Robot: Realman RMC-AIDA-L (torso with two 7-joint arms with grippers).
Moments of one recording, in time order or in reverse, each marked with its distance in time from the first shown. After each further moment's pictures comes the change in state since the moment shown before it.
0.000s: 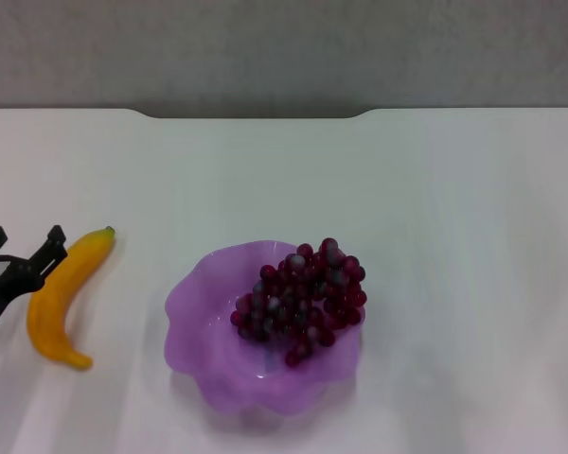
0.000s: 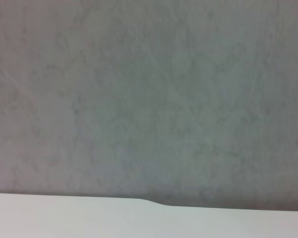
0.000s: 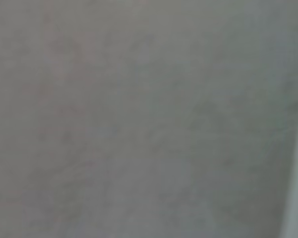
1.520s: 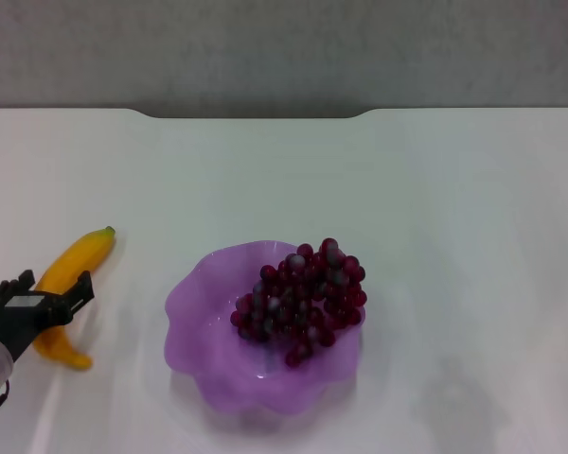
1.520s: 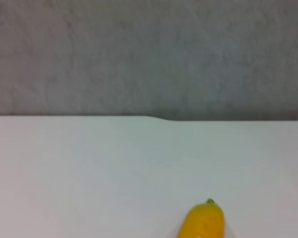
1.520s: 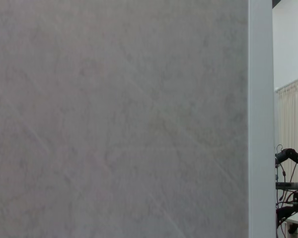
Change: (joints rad) left arm -0.041 -0.015 0.058 -0.033 -0.038 -0.290 0.061; right arm 0.085 -0.002 -0.047 0.289 -0.037 -0.310 0.225
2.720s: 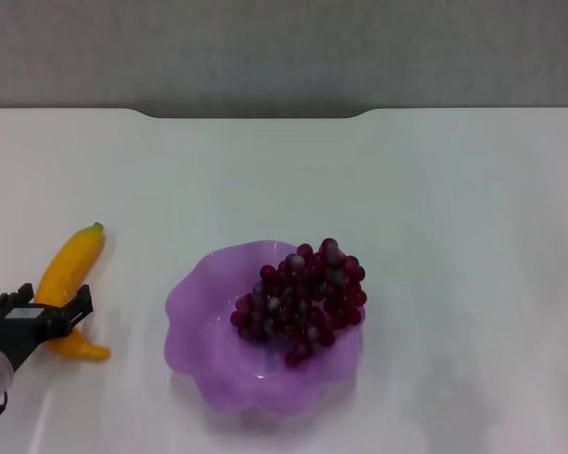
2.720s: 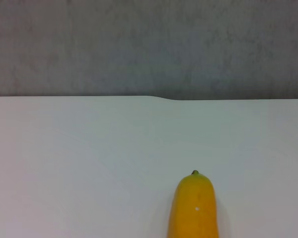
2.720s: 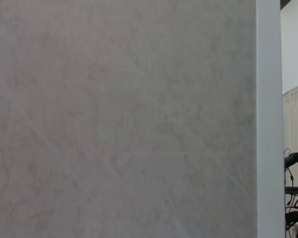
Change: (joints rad) left arm 0.007 -0.001 0.008 -0.010 -0.002 -0.052 0.013; right arm 0.005 0.000 -0.008 -0.003 -0.012 -0.003 0.000
